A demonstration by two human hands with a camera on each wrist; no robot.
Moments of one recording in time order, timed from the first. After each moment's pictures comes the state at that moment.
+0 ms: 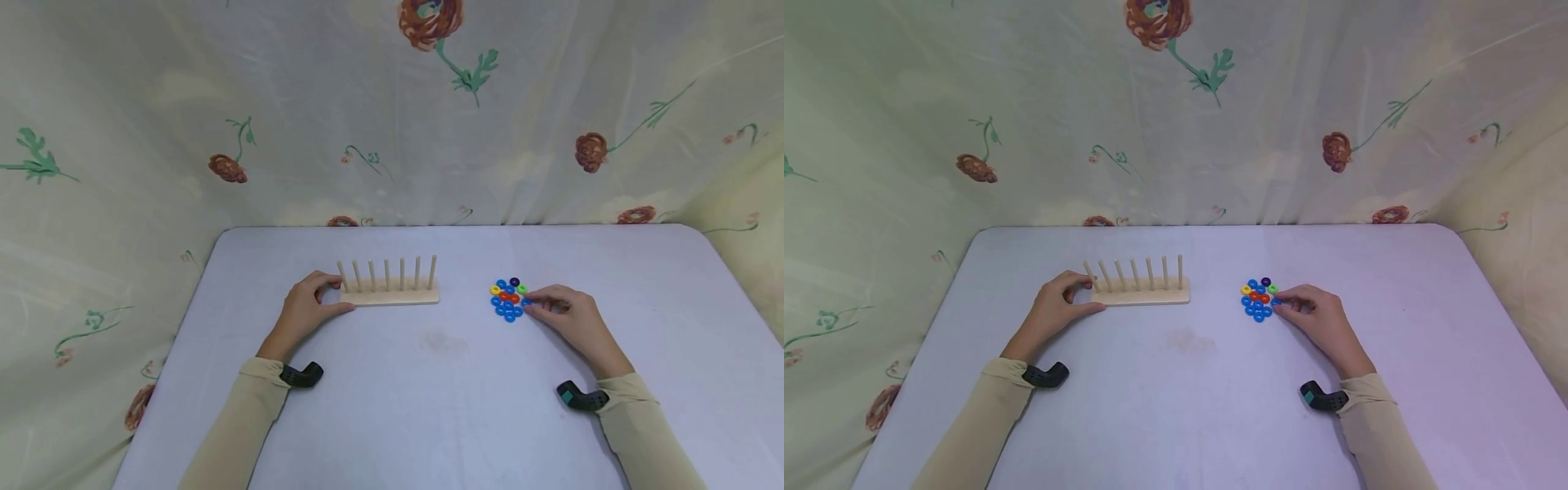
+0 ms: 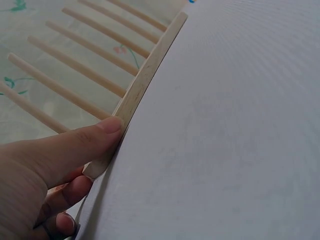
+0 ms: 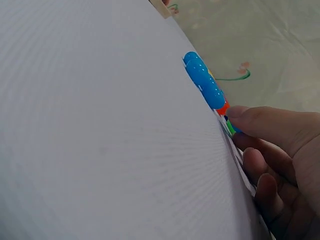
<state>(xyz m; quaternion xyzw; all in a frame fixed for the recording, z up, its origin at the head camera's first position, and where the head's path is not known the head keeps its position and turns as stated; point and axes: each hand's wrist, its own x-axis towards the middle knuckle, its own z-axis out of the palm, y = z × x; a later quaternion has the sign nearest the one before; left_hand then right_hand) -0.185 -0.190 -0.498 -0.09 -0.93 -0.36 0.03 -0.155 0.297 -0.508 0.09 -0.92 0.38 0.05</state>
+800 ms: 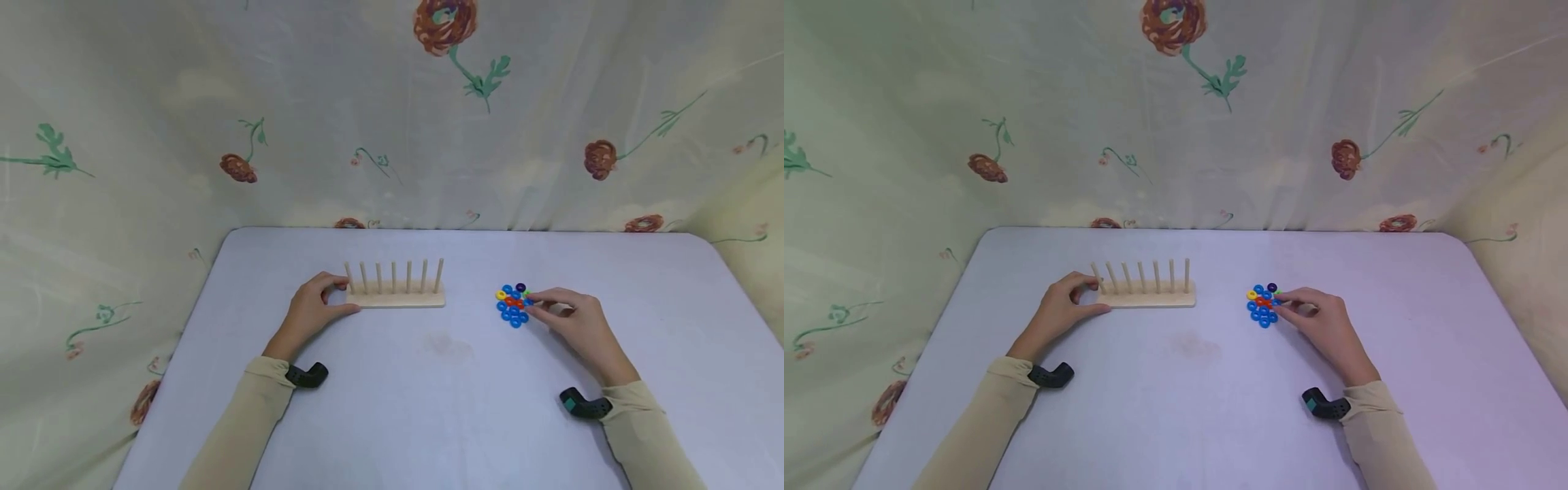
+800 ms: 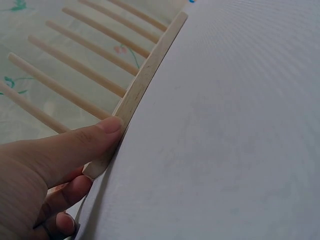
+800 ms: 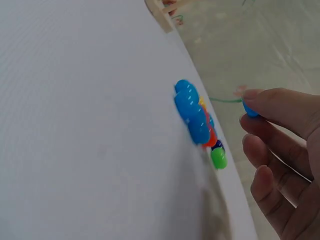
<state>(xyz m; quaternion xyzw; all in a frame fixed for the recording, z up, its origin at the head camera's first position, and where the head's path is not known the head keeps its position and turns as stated) -0.186 -0.191 -0.500 -0.09 -0.93 -0.36 0.03 -0.150 0.283 -0.487 0.08 -0.92 0.38 0.05</state>
